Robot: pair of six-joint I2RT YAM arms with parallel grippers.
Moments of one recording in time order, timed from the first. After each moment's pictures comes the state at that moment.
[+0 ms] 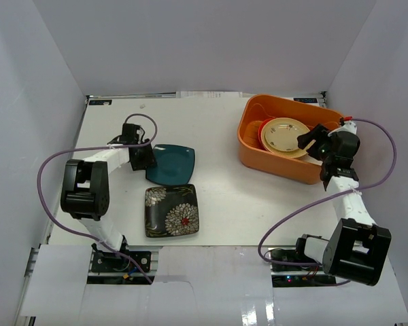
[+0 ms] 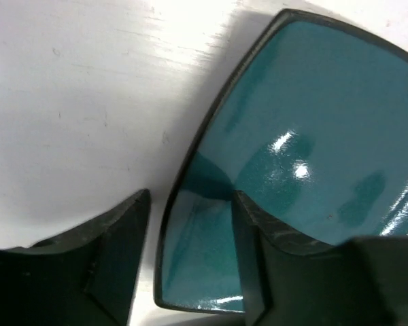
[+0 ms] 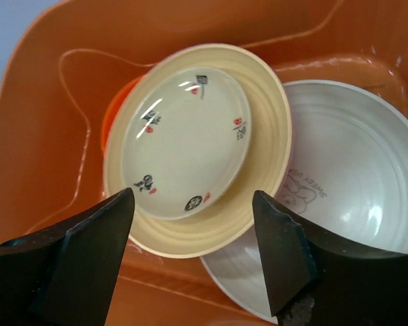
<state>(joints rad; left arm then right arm) -0.11 1.73 1.03 -0.34 0.06 -0.38 -0.22 1.19 0.70 0.09 -0.23 0.42</state>
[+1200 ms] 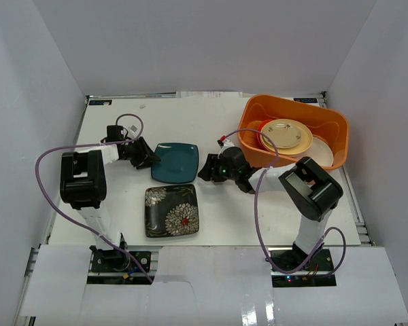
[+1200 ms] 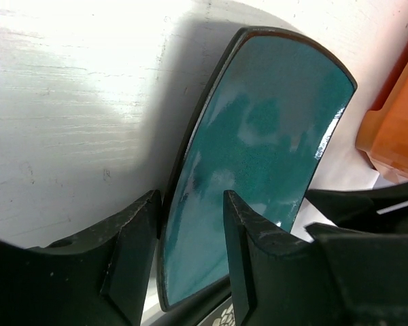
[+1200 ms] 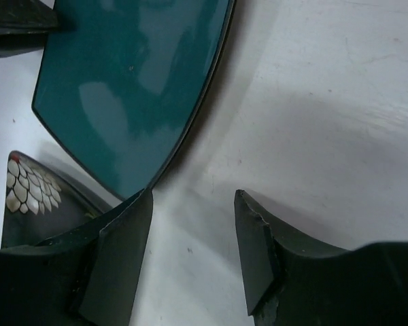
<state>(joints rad) 0.06 1.88 1.05 -0.21 0.60 -0.45 0.73 1.80 0.81 0.45 -0.16 0.62</state>
